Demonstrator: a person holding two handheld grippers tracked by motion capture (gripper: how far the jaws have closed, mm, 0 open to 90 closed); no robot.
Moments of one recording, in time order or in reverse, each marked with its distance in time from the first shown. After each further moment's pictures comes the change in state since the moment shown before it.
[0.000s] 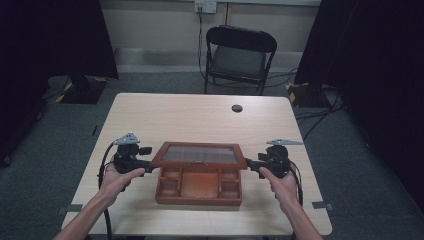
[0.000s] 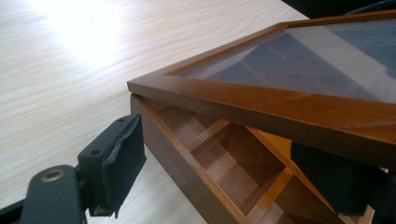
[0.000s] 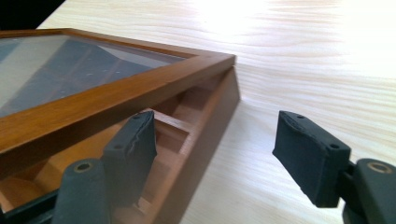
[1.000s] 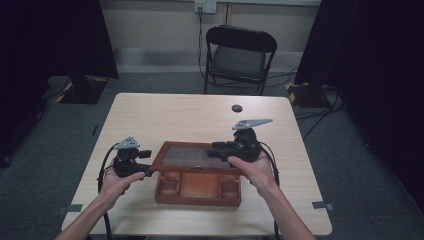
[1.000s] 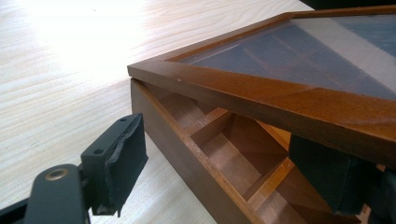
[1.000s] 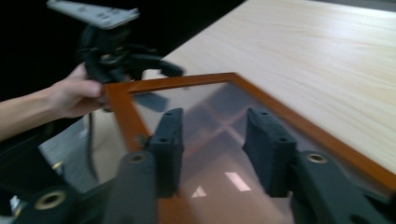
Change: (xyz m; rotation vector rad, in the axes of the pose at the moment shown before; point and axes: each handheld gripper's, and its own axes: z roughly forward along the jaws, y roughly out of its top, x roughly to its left) left arm -0.003 -0.010 0.000 0.004 0.026 0.012; right arm 0.098 0.067 0.003 -0.008 0.436 -0.248
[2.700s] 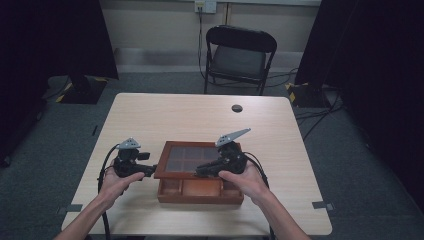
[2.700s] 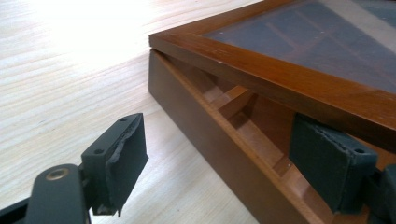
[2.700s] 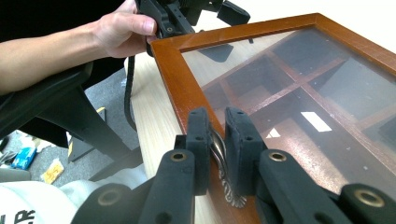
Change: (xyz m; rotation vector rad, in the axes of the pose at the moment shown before) left arm 0.013 -0.009 0.008 0.060 0.026 -0.017; right arm 0.010 -0.024 0.034 0.188 0.180 -0.044
